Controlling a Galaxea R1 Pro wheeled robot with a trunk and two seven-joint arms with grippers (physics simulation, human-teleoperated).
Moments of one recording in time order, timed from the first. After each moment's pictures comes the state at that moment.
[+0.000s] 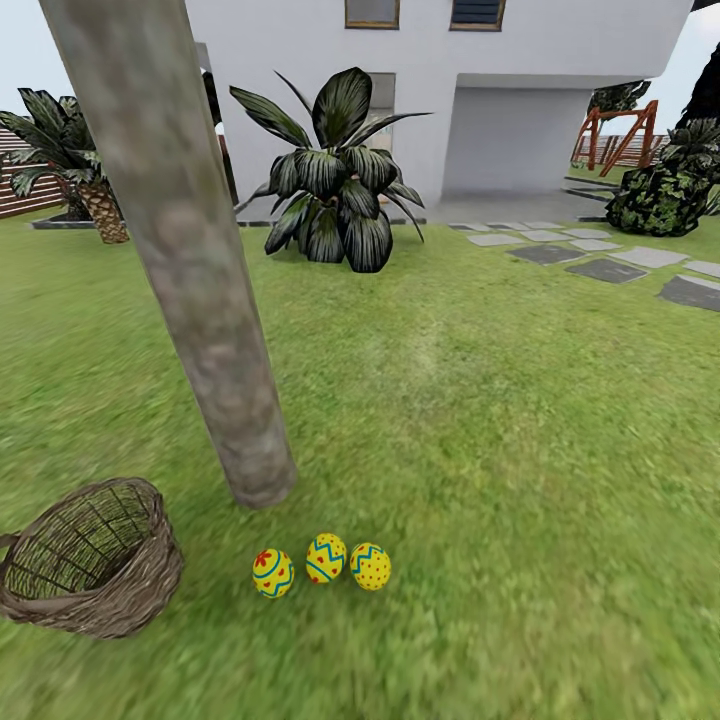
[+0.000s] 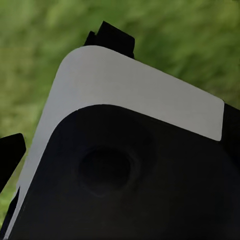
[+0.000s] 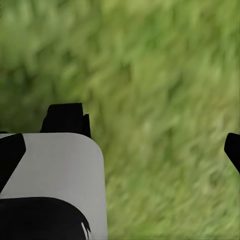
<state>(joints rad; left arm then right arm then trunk) -0.30 0.08 -0.52 0.05 0.97 0.17 -0.15 -0.35 -0.08 0.28 0.04 -0.29 -0.05 -0.08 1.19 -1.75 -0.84</state>
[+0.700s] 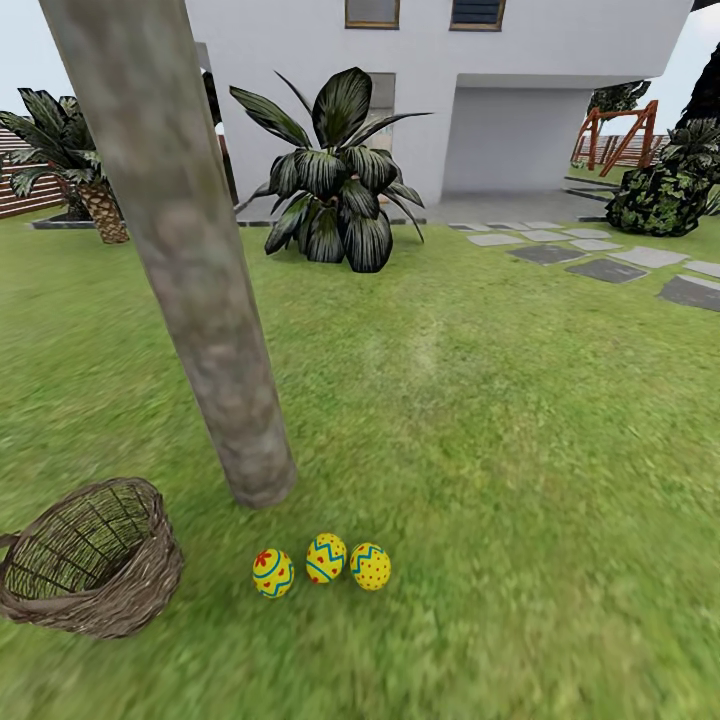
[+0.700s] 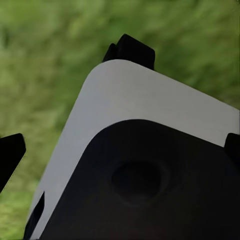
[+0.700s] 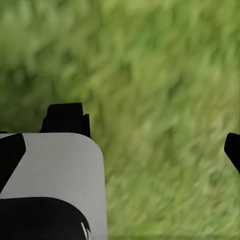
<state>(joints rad) -0.30 0.12 -0.52 0.05 0.97 0.17 -0.15 -0.35 -0.08 0.28 0.04 -0.29 -0.05 -0.08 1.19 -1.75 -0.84</state>
